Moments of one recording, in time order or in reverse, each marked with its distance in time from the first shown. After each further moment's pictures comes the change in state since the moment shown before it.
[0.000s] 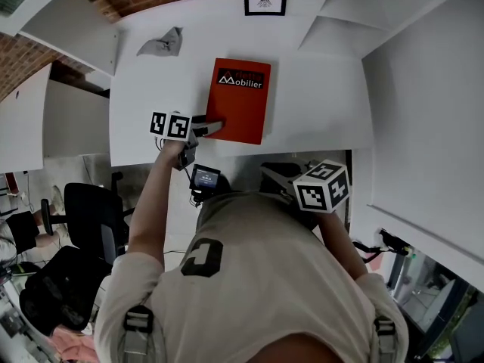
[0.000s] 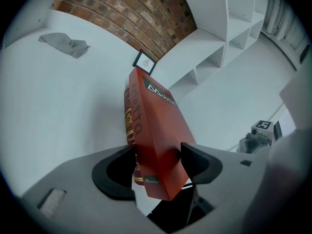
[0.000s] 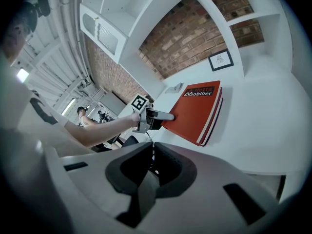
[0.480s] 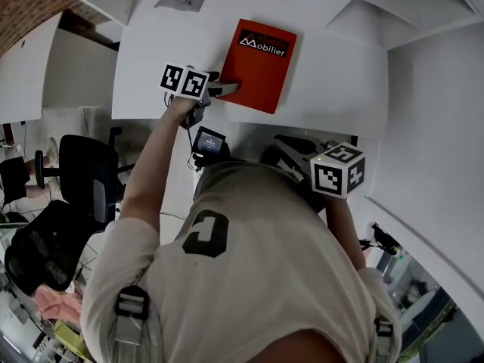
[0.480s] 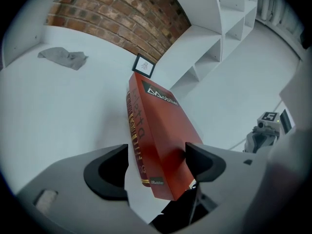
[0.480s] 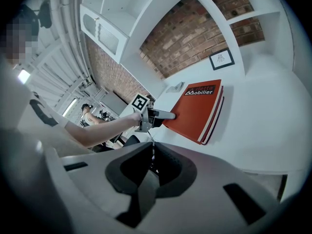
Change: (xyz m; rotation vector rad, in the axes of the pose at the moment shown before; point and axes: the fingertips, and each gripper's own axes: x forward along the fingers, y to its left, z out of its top) left arm -0.003 0.006 0.009 0.089 -0.010 0.080; right arm 0.001 0.001 0.000 0.000 -0.002 0.009
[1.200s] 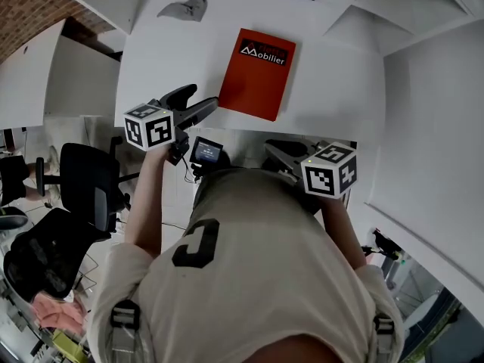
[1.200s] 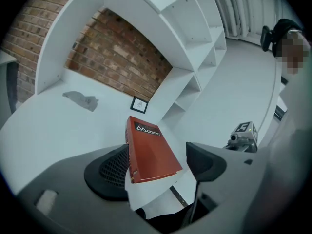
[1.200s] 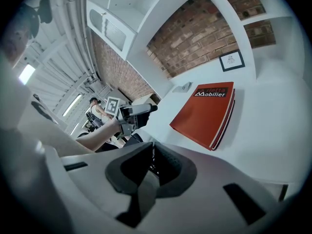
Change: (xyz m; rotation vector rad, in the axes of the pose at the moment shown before) left arm -0.117 -0.056 0.010 0.056 -0.393 0.032; right arm 0.016 0.019 0.003 -0.058 0.019 0.042
